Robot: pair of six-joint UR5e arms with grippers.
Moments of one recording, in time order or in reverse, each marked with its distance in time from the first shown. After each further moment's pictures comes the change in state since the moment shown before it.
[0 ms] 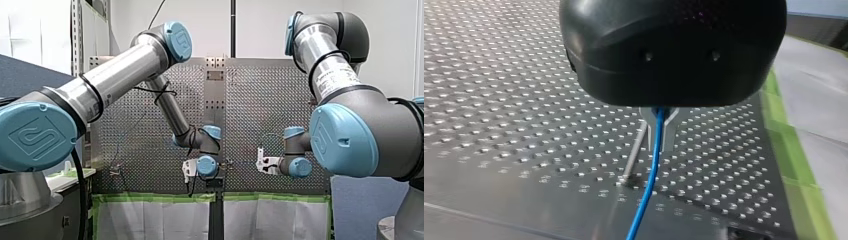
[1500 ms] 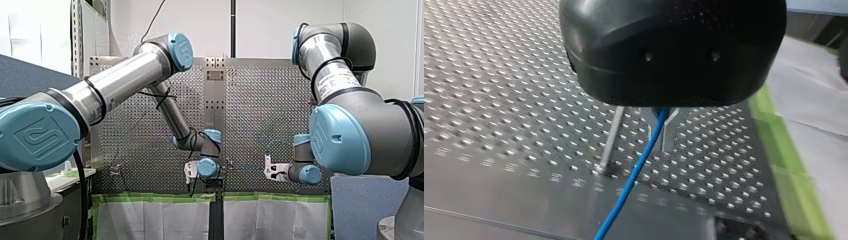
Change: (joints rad) left arm 0.028 -0.065 0.092 -0.045 0.053 0.029; right arm -0.075 0.067 -0.021 -0.050 -0.122 -0.070
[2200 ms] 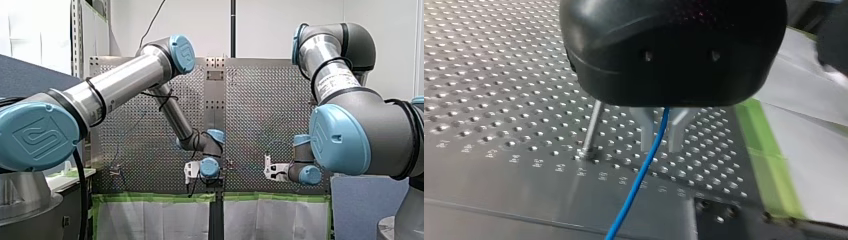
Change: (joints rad) left arm -0.012 -0.015 0.042 -0.091 -0.062 0.024; right arm 0.000 0.003 -0.001 -0.010 -0.014 0.004
